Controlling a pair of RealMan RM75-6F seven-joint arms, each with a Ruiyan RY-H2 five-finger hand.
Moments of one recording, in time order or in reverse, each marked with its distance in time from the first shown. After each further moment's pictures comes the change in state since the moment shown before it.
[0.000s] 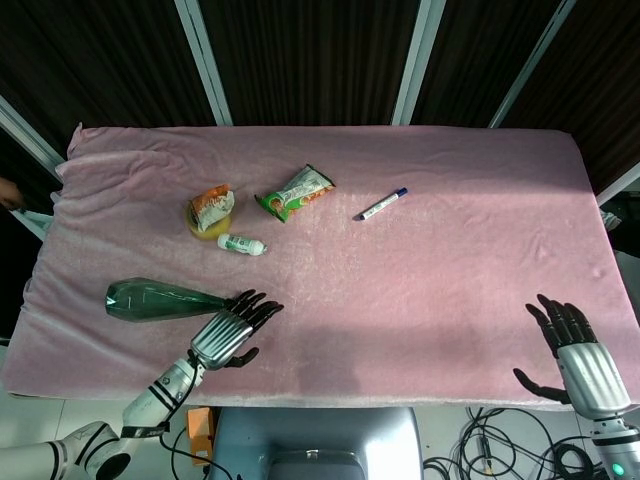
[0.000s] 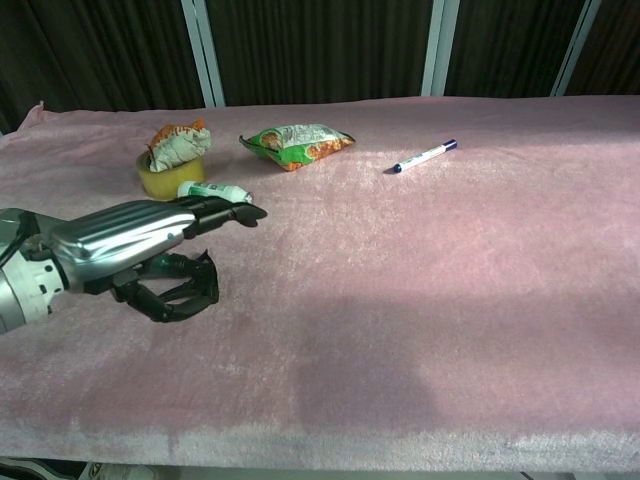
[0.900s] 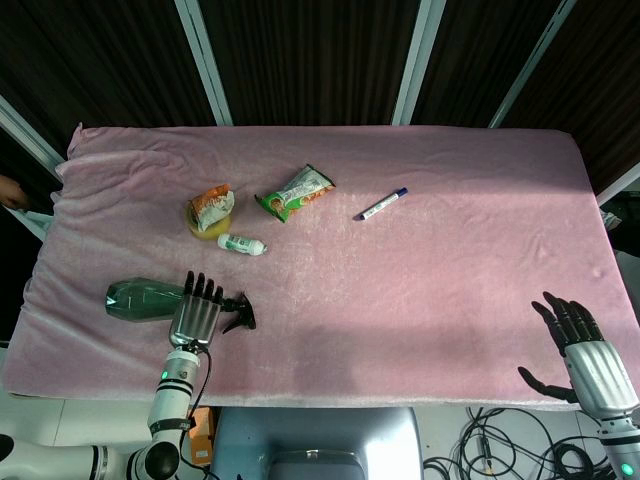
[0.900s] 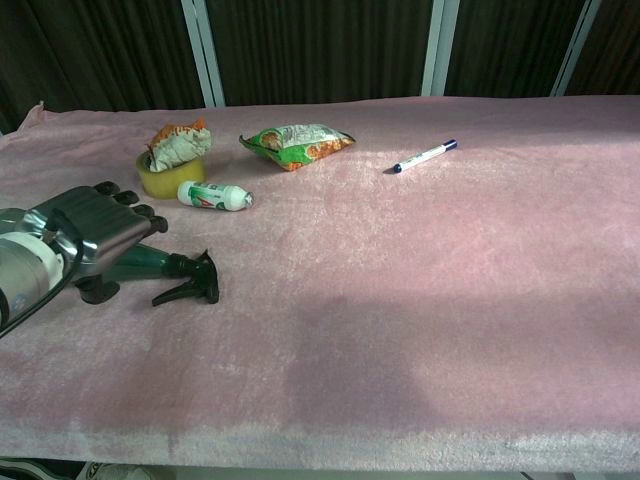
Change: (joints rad) left arm -0.054 -0.150 -0.133 -0.228 -0.866 0.330 1.314; right arm 0.002 0.023 0.000 0.005 -0.009 0.006 0.056
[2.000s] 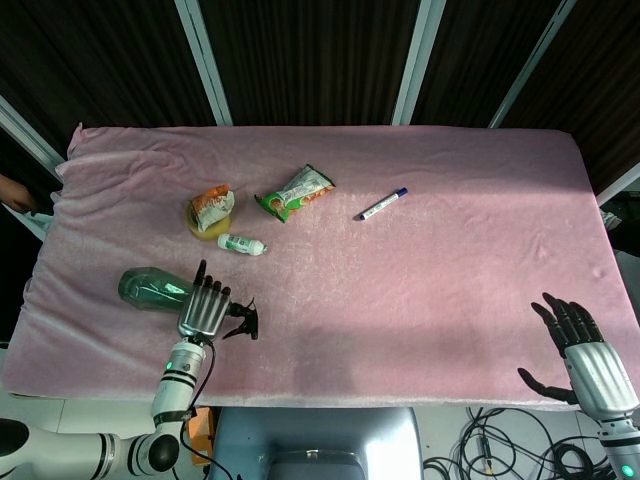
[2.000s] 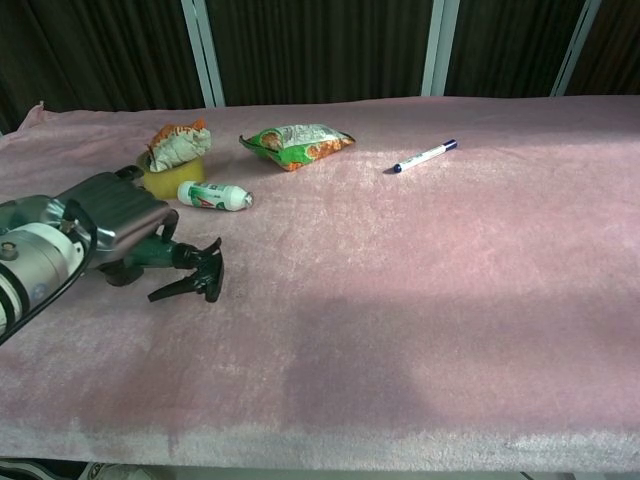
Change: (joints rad) left arm -0.066 -0.002 0.093 0.141 0.145 -0.035 -0.263; right arm -0.004 0.002 -0.003 0.001 -0.006 0.007 0.004
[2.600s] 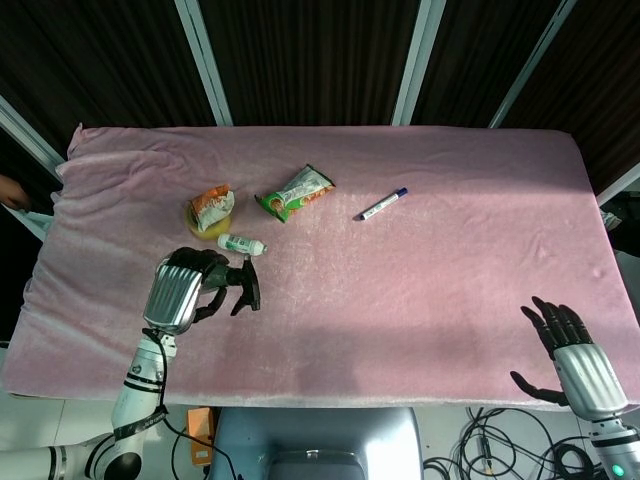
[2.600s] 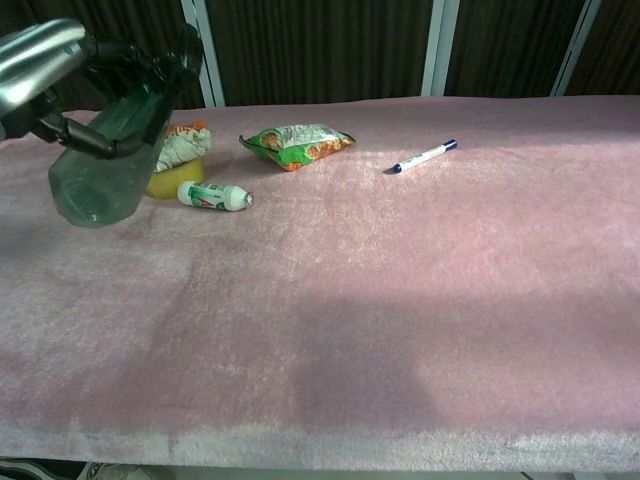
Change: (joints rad) left arm 0.115 0.202 -0.070 -0.192 0.415 0.137 -0.812; right arm 0.008 -0.015 -0.006 -0.009 -0.001 -0.027 -0.039
